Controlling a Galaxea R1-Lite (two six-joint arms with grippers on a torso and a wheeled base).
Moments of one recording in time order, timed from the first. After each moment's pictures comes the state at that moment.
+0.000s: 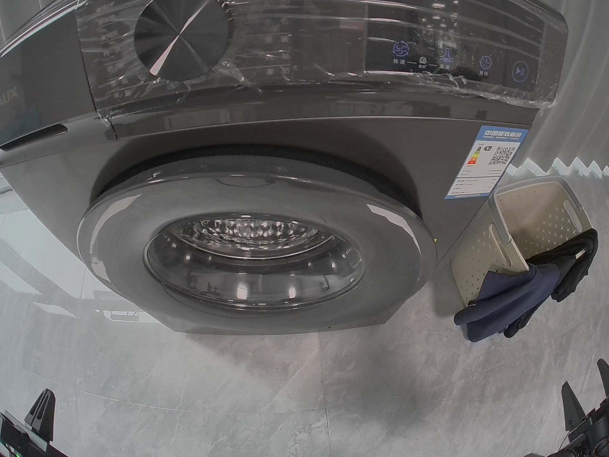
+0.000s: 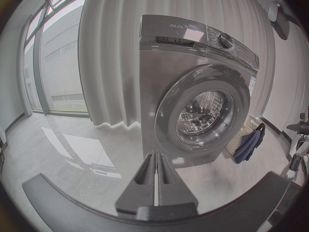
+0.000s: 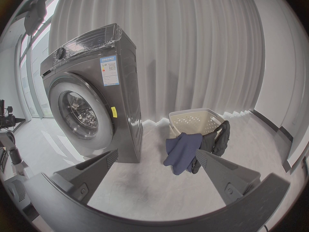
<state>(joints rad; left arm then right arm) -0.01 0.02 -0.02 0.00 0.02 -0.06 -0.01 0.02 -0.02 0.00 0.02 0.00</state>
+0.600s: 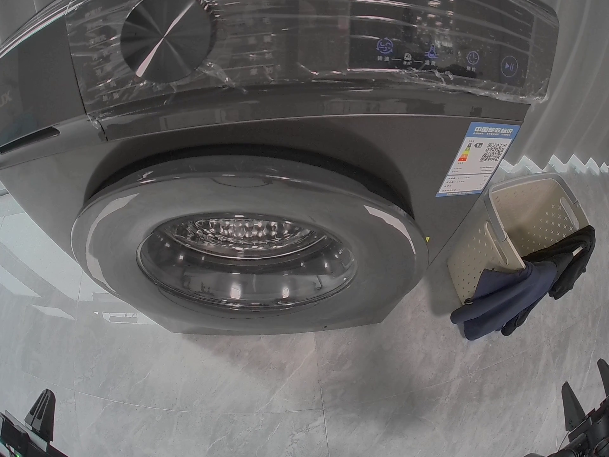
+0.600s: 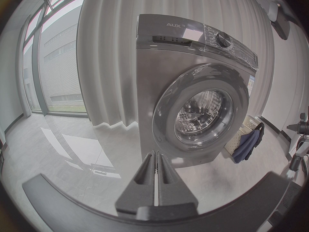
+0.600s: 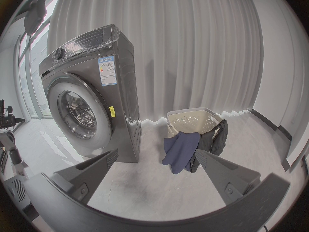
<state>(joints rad) 0.00 0.02 -0.02 0.00 0.02 -0.06 -0.01 0.02 -0.02 0.00 0.02 0.00</state>
